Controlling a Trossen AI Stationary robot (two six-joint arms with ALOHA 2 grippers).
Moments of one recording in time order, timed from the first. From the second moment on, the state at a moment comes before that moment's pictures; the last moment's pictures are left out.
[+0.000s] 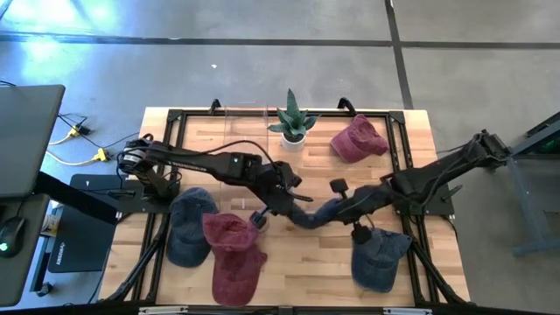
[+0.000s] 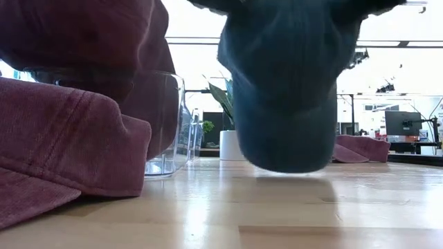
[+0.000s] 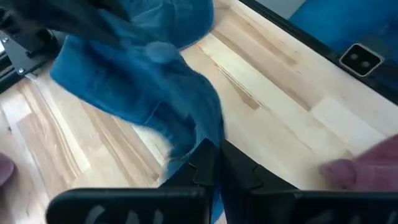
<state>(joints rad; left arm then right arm) -0.11 1.73 1.57 -0.63 0.29 0.55 0.35 1.13 0.80 -0.27 0.05 -0.07</state>
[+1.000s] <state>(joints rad) 0.06 1.64 1.88 -1.46 -0.33 0.41 -0.24 1.56 1.45 -0.31 -0.31 -0.56</state>
